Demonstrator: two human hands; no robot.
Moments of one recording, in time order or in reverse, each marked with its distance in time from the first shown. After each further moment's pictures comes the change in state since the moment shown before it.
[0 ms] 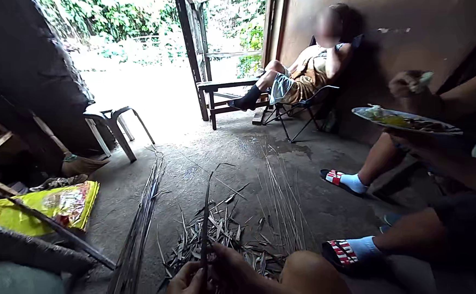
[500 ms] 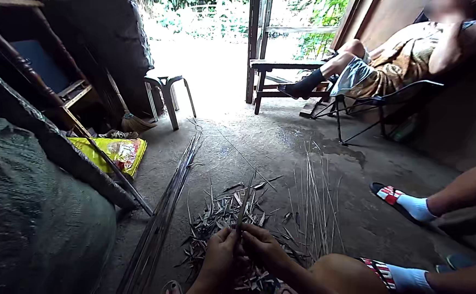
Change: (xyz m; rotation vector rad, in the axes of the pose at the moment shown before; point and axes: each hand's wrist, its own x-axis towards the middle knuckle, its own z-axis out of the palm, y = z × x) left_hand 0.007 0.002 0.002 -0.289 0.051 -0.114; right_hand 0.008 0.010 -0.001 -0.264 -0.066 -0.125
